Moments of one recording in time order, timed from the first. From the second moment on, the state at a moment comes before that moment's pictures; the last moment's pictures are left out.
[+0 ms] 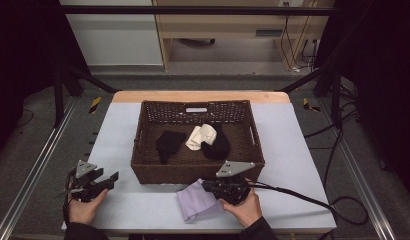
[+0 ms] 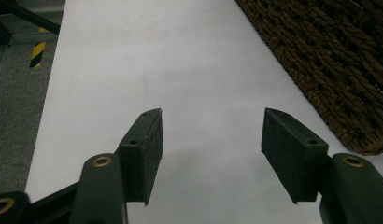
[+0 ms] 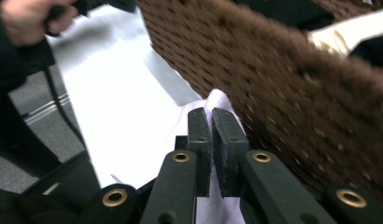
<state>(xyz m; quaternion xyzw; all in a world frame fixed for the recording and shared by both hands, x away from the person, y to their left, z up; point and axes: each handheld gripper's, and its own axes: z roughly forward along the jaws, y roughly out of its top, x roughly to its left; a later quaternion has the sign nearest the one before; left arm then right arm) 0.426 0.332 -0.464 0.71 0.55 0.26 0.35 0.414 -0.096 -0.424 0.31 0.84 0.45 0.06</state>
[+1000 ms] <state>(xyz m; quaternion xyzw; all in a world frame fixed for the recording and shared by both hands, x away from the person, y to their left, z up) 0.424 0.333 -0.463 0.71 0.55 0.26 0.36 0.401 -0.148 -0.425 0.36 0.78 0.50 0.15</state>
